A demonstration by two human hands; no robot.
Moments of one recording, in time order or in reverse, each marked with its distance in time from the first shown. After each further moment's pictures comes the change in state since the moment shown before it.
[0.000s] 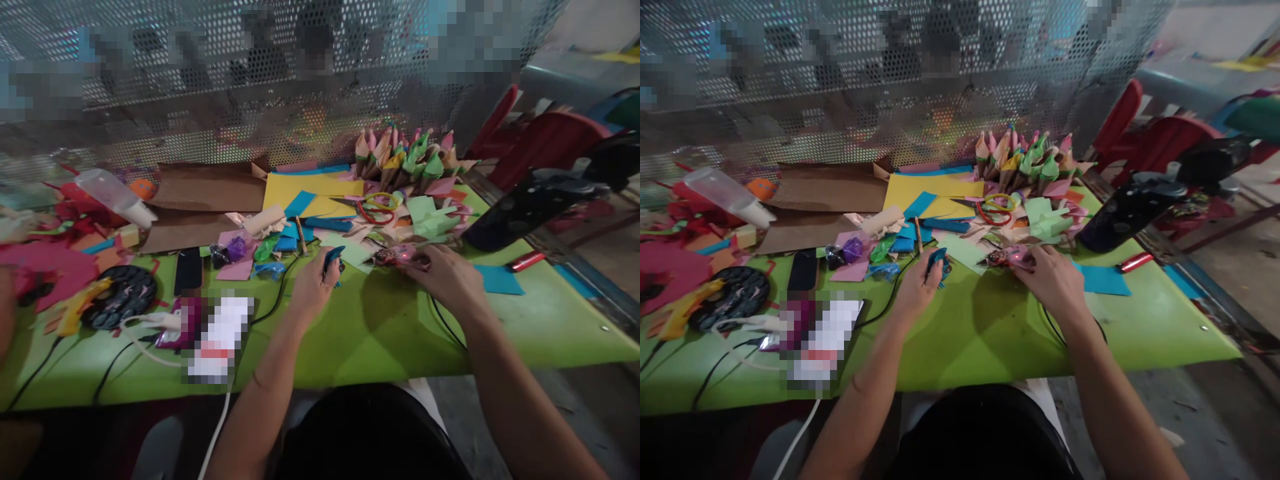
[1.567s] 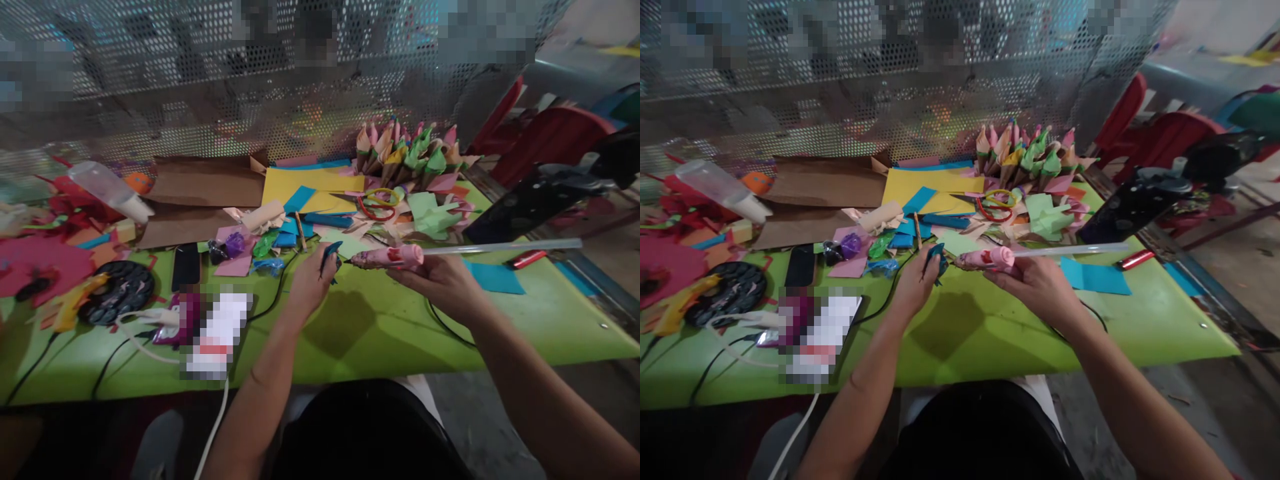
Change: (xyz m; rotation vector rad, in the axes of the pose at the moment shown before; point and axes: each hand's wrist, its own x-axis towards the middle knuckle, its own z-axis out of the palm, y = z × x) left_hand 0.001 -0.002 0.000 0.020 -0.028 -0.096; right_hand -0.007 -0.049 -0.046 0.469 -0.190 -0.144
